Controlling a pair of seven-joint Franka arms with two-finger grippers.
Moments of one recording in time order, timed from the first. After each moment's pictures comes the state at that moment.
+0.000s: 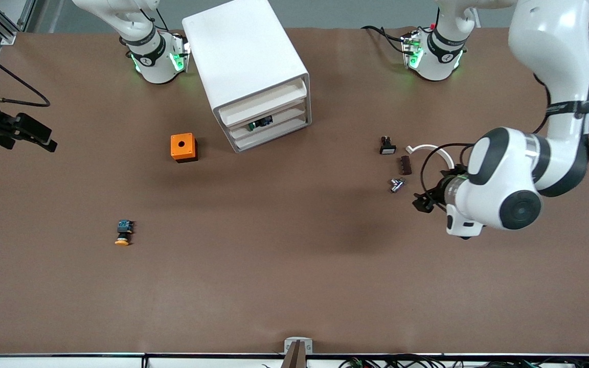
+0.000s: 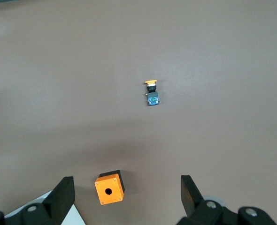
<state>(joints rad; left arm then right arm) -0.13 0.58 -0.18 -1.40 -0.09 1.54 -1.10 -0.04 0.00 0.03 -1.60 0.05 1.64 0.09</state>
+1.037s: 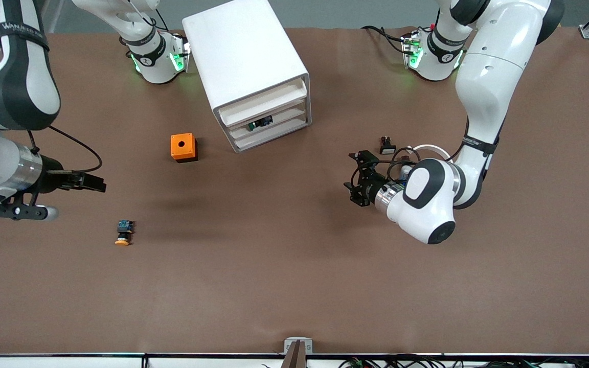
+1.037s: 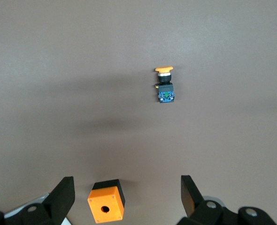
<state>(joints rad) -0.23 0.79 -0.18 -1.40 -0.64 1.56 -1.91 -0.03 0.27 0.05 -1.61 0.05 1.74 0.09</state>
